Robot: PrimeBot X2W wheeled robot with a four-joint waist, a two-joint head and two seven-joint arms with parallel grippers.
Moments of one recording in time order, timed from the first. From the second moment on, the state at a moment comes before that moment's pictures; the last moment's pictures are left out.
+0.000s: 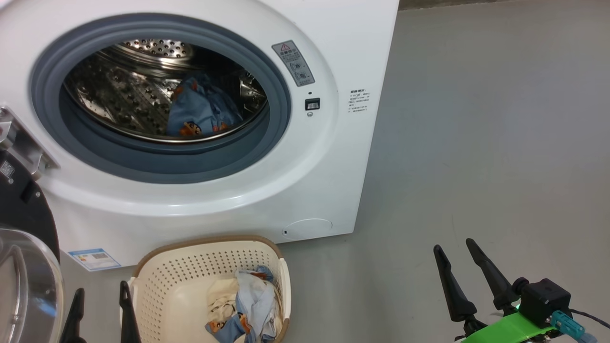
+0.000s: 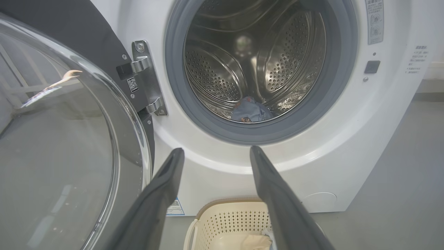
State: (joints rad) left arm 0.19 0.17 -0.07 -0.11 -0.21 0.26 -0.21; right arm 0.00 -0.12 0.11 0.12 0.32 0.13 -0.26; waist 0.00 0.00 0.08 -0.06
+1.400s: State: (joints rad) left arm -0.17 0.14 -0.13 0.04 -0.25 0.21 -0.22; right arm -0.13 -0.12 0.09 0.06 0.31 0.13 -0.26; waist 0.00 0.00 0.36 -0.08
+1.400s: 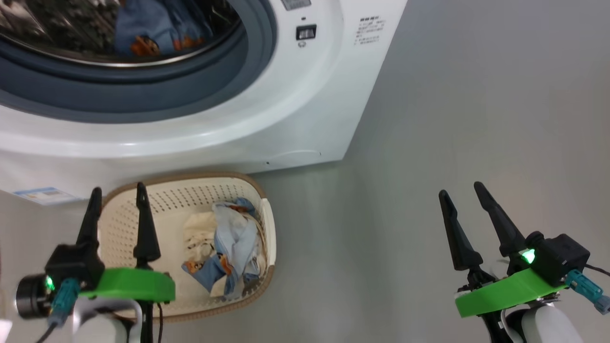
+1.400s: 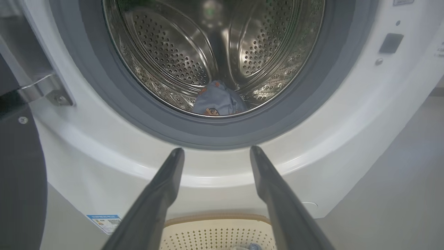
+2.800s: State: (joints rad) left arm -0.82 0.07 -0.16 1.06 -0.41 0.01 -0.21; right arm -0.29 -0.13 0.11 -0.01 0.29 0.13 -0.26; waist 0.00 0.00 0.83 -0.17
